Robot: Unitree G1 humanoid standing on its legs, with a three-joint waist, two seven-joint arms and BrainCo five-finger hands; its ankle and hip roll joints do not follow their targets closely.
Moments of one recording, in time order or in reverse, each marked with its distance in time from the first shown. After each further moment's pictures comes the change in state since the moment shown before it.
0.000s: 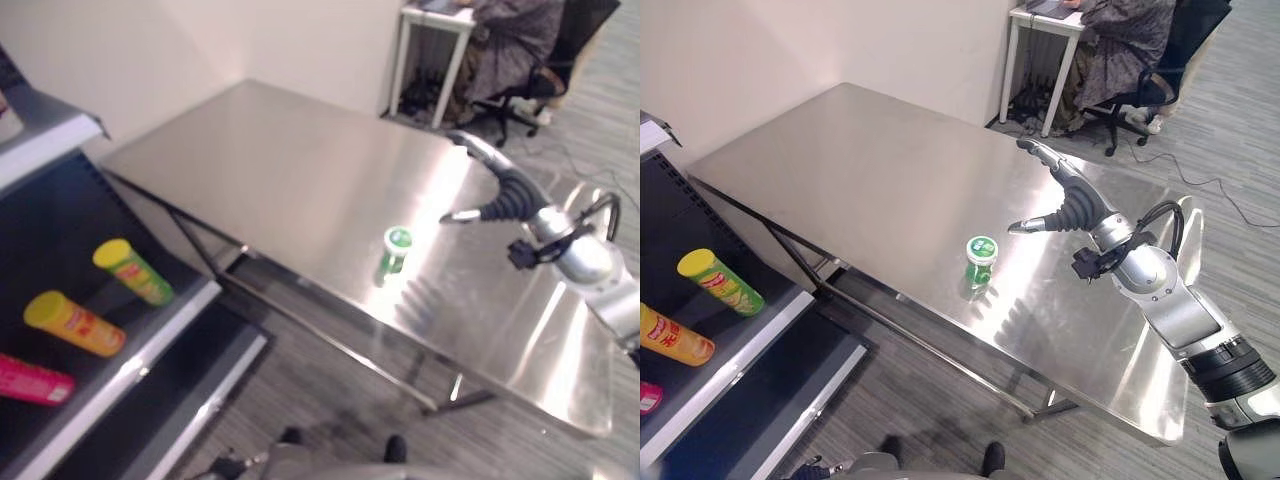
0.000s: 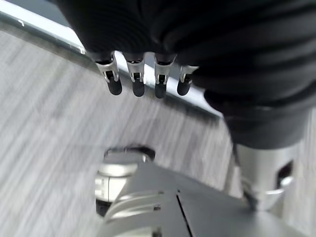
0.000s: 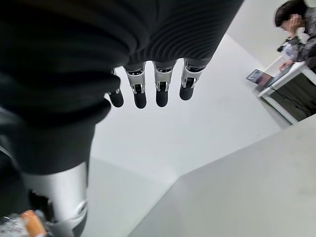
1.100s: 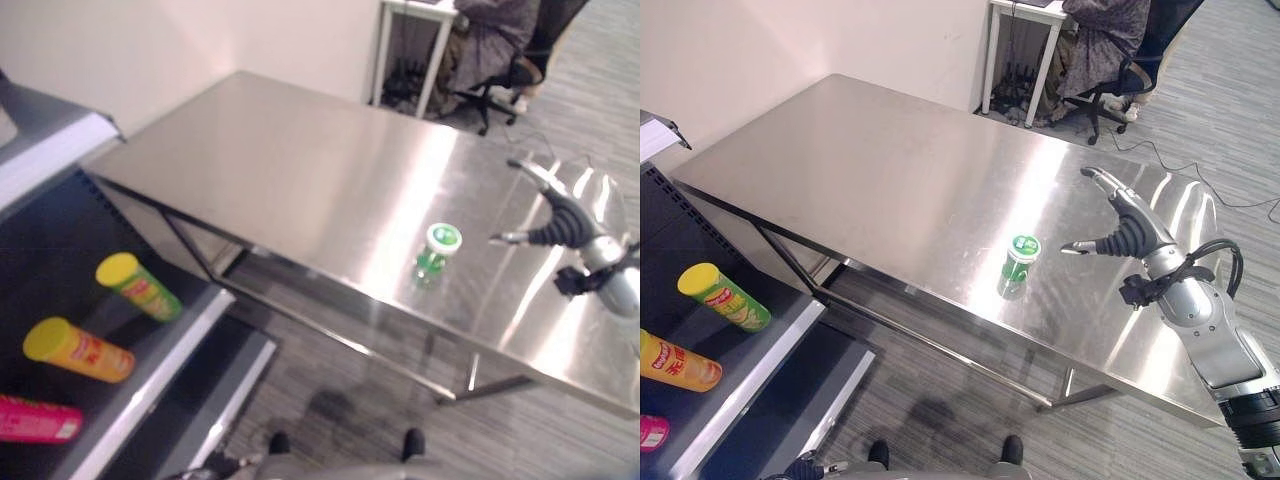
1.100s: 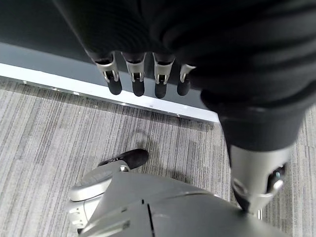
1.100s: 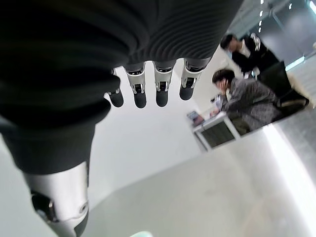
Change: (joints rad) left arm 0.020 0.046 0.003 -0.052 0.074 -0.003 -0.049; right arm 0.255 -0.035 -0.164 0.036 -0.068 0.037 0.048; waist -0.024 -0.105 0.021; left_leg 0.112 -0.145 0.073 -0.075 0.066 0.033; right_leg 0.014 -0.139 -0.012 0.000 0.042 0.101
